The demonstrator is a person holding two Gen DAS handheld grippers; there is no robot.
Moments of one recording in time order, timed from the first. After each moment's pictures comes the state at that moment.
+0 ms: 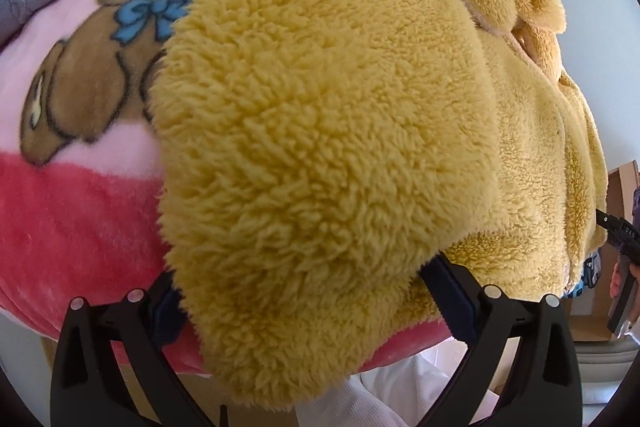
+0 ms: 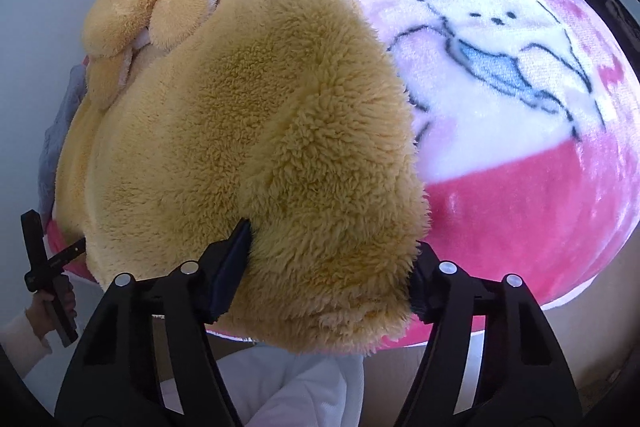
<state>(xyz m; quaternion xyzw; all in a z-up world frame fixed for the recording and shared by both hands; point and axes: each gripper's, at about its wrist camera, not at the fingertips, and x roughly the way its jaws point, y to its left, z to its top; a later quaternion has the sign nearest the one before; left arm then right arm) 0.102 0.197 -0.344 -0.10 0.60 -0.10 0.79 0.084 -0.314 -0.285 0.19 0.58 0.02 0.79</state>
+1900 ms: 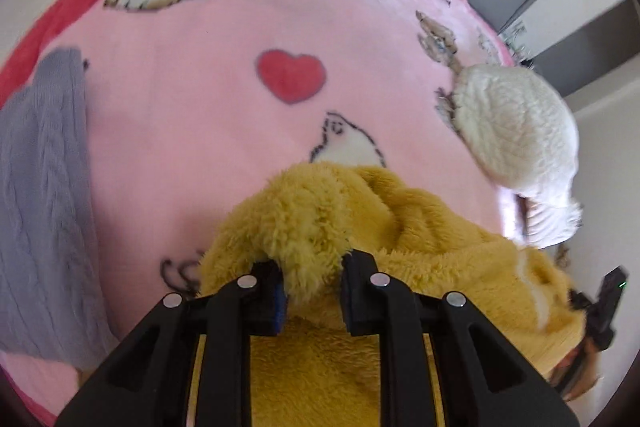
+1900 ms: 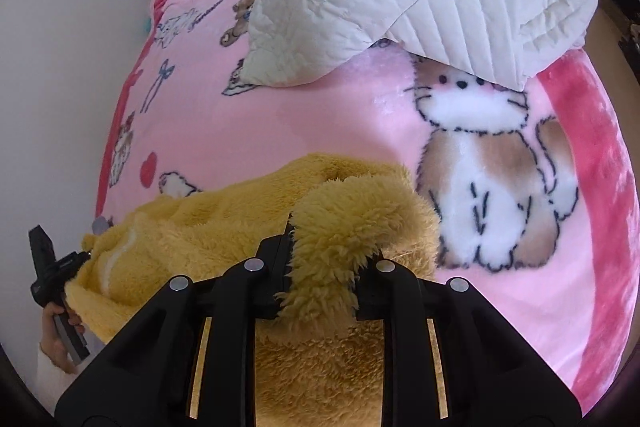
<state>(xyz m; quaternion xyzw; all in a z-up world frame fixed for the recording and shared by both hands) 0.520 0.216 -0.215 -0.22 0.56 0.01 0.80 0.549 -0.348 -0.198 0.19 0.56 0.07 0.80</state>
